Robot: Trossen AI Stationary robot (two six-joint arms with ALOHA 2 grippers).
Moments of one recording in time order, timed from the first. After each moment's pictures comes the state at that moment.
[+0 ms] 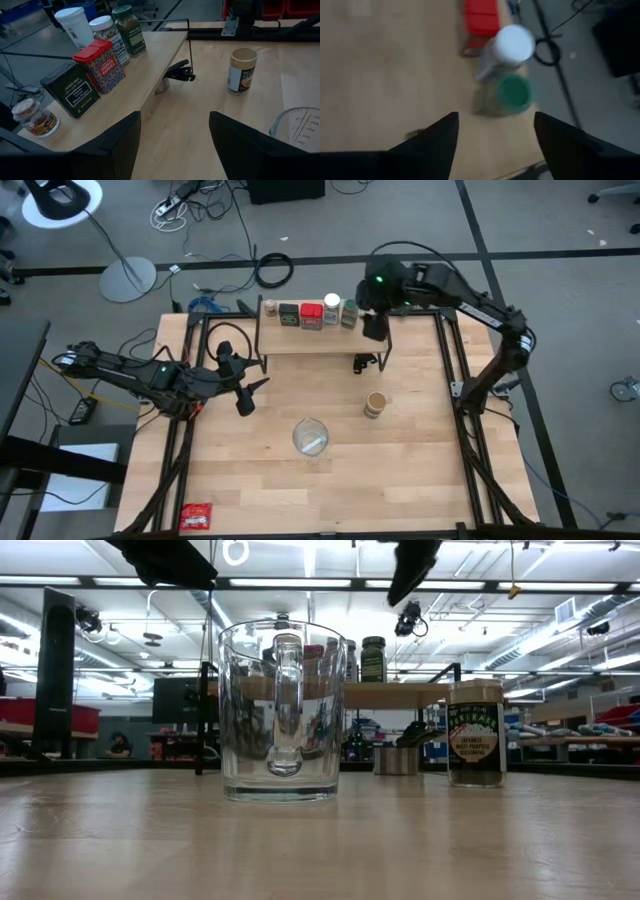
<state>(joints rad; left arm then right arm) -0.26 0.84 0.78 -0.40 -0.68 -0.15 -0.40 1.61 1.90 -1.19 0.15 -0.31</state>
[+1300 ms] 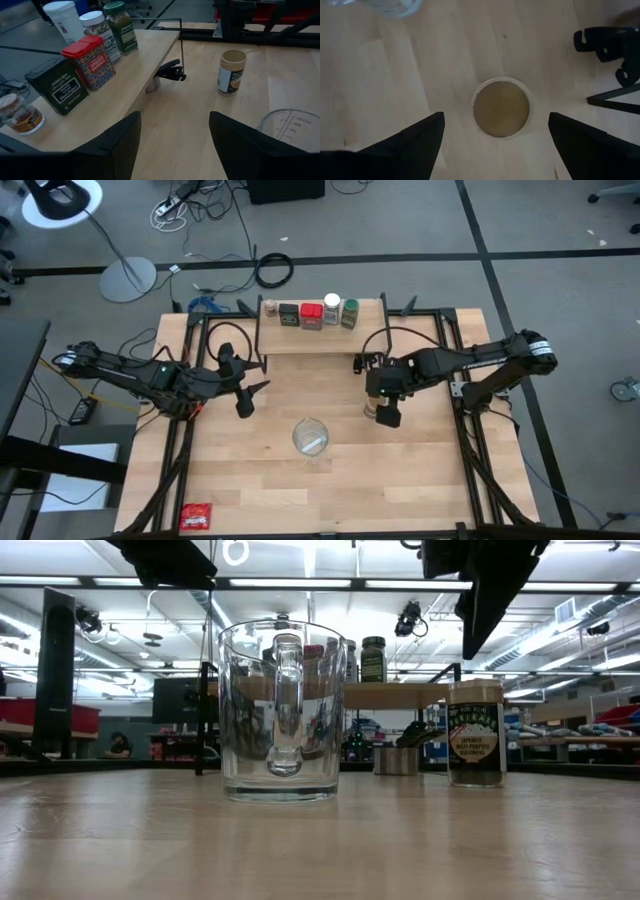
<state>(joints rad) -0.26 0.84 0.78 -0.39 -0.64 -0.19 0.12 1.42 1.24 -1.08 0.11 0.36</state>
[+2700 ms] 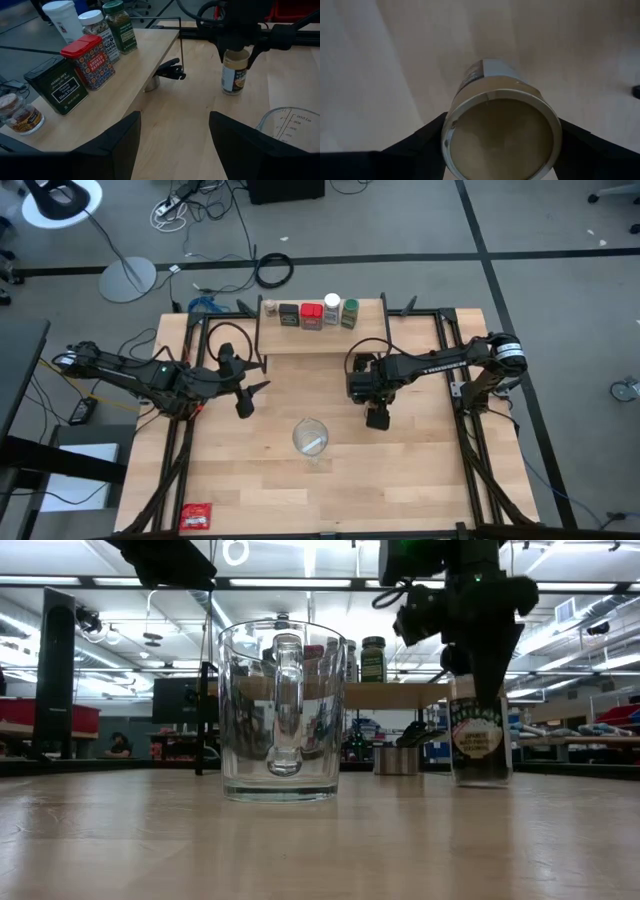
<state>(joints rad) -0.26 0.84 0.77 -0.40 -0.63 -0.19 0.04 1.67 1.26 -1.10 -0.02 0.26</state>
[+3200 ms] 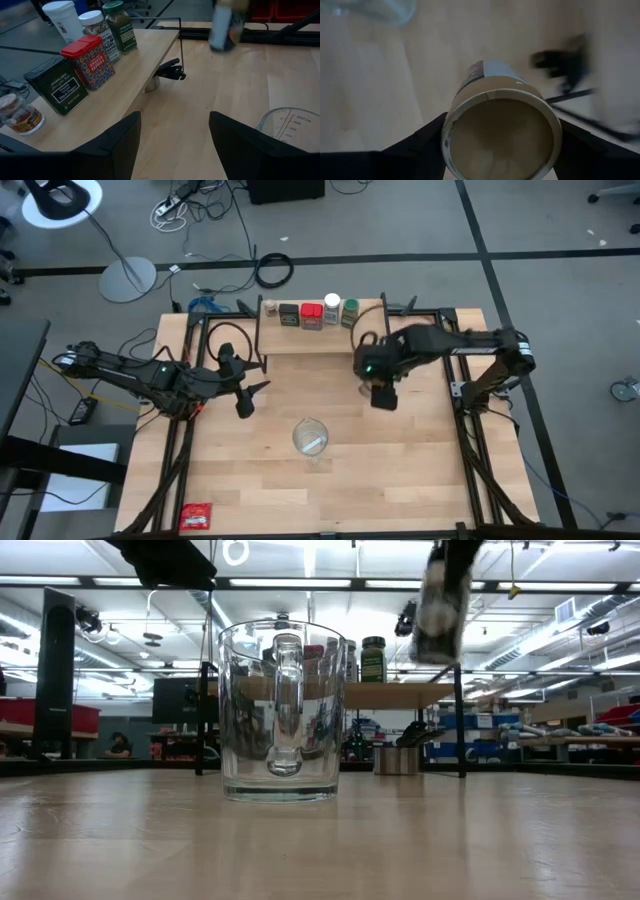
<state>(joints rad) -0.26 0.84 0.77 -0.40 -0.63 -0.19 0.04 1.60 1.70 -1.44 0.13 0.21</state>
